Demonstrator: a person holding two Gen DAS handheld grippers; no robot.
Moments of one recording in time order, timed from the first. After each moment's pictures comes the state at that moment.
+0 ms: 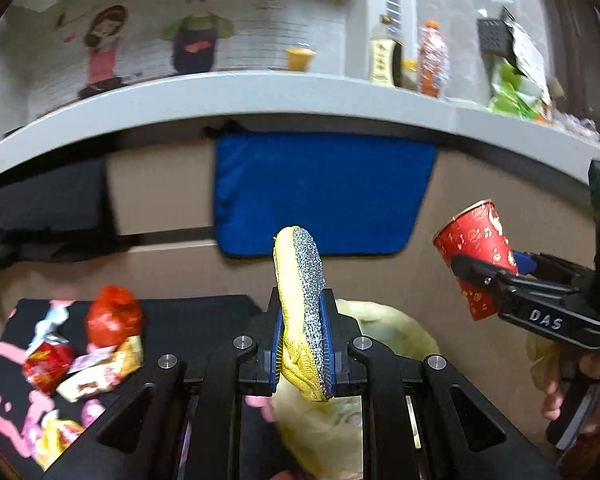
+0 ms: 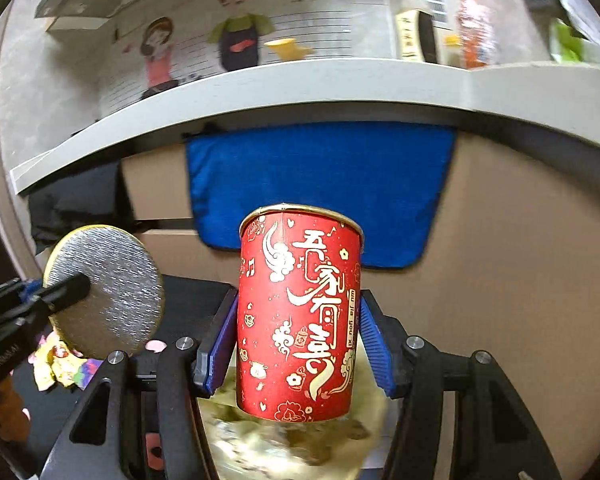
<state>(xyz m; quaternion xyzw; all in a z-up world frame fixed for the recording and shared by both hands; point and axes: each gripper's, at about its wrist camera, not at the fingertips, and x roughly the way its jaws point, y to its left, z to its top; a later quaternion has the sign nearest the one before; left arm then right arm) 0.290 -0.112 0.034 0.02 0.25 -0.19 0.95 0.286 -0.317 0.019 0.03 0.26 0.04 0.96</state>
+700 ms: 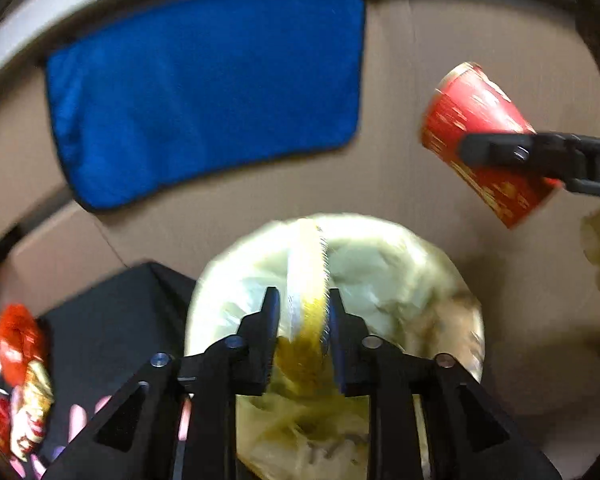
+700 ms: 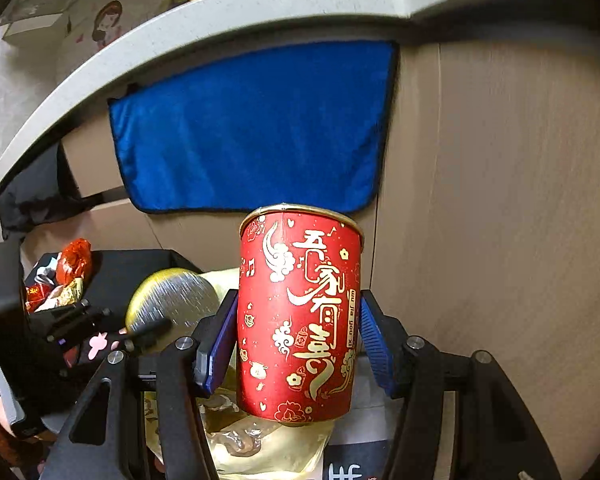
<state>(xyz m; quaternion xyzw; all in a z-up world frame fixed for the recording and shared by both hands) 0.356 -0.199 -0.081 0.14 0.34 -0.29 0.88 0.308 -0.375 -0.044 0.06 0.32 0.00 0.95</state>
